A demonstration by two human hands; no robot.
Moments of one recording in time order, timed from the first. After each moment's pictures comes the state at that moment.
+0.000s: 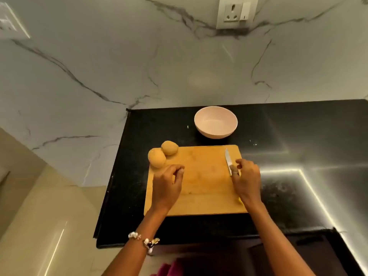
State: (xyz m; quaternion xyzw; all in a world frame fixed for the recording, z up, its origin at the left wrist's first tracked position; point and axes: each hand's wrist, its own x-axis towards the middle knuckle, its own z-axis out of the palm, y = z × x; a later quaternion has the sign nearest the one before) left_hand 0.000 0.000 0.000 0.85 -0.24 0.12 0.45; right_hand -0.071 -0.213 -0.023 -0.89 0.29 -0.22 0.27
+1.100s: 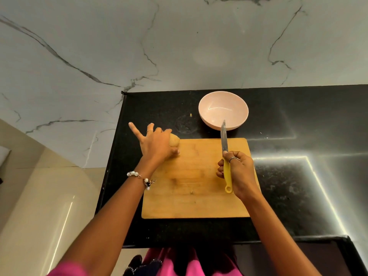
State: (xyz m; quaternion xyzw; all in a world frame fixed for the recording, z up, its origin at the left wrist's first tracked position) left_hand 0.130 -0.028 0.015 0.98 -0.20 -0.03 -0.05; right_hand -0.024 -0.191 0.015 -0.54 0.38 -0.10 0.74
